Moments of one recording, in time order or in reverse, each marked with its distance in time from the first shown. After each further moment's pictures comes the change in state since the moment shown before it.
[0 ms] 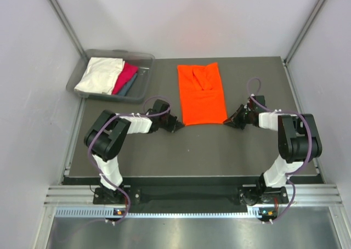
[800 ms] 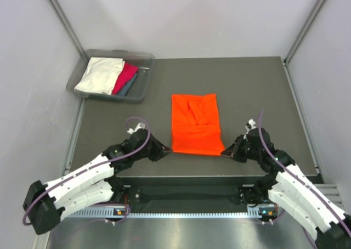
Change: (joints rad) left arm -0.278 -0.947 -0.378 -0.444 -0.203 0.121; right arm 0.386 -1.028 -0.376 -0.472 0.204 0.111
